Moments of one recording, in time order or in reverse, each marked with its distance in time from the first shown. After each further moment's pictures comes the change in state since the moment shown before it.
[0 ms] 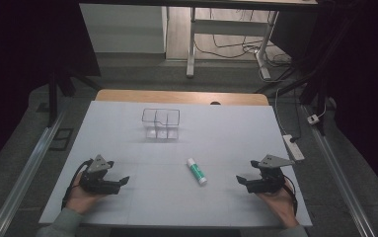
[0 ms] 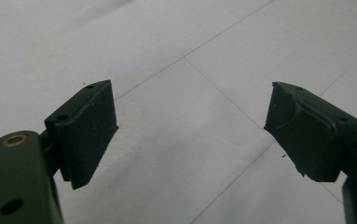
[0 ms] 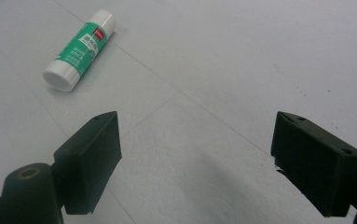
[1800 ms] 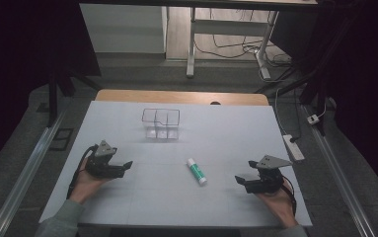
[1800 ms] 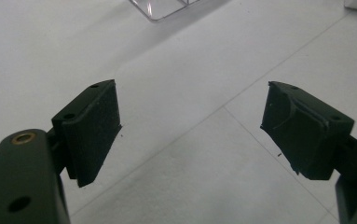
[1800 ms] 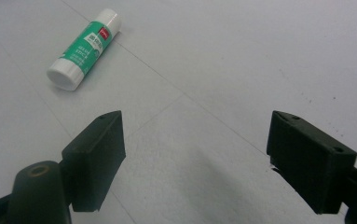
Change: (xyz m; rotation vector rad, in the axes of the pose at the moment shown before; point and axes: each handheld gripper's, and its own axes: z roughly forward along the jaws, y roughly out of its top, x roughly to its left) left arm 0.021 0.035 0.019 -0.008 0.059 -0.002; right arm 0.004 0.001 0.002 0.001 0.005 -0.028
